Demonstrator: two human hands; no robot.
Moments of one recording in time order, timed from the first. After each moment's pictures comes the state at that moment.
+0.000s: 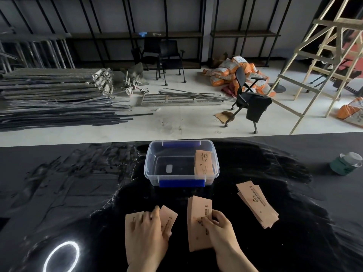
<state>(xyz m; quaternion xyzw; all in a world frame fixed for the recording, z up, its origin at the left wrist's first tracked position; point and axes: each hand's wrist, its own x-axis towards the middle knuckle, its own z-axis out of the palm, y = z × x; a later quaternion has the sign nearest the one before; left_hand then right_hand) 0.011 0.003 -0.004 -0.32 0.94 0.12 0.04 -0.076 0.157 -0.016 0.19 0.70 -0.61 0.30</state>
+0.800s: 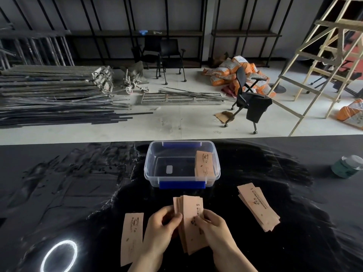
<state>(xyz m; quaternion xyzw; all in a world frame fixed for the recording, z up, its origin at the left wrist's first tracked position) -0.011 0.003 -0.008 -0.34 0.71 0.62 0.00 -0.076 0.146 0.005 0.14 0.72 -0.59 0.36</state>
